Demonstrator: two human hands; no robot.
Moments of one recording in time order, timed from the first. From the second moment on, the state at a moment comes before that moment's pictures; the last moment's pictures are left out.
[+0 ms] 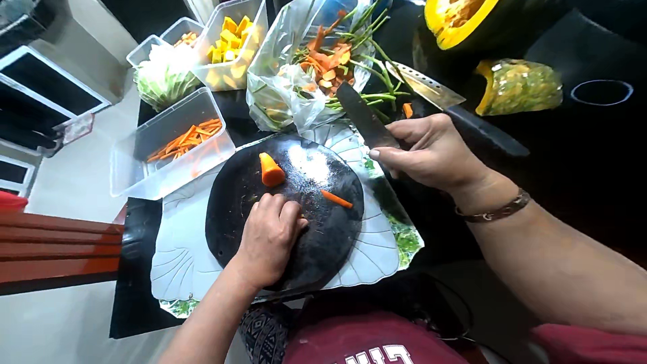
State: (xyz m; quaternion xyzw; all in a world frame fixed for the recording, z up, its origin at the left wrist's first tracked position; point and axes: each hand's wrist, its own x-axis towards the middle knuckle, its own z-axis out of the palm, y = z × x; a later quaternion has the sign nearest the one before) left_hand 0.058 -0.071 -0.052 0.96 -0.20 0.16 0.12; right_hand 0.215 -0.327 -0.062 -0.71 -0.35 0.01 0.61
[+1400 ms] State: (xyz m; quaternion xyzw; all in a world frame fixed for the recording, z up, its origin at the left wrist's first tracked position) left_hand 0.103 -0.064 -0.004 0.96 -0.22 0.08 0.18; right_hand 0.218 -0.335 -0.072 -0.73 -0.30 0.06 0.62
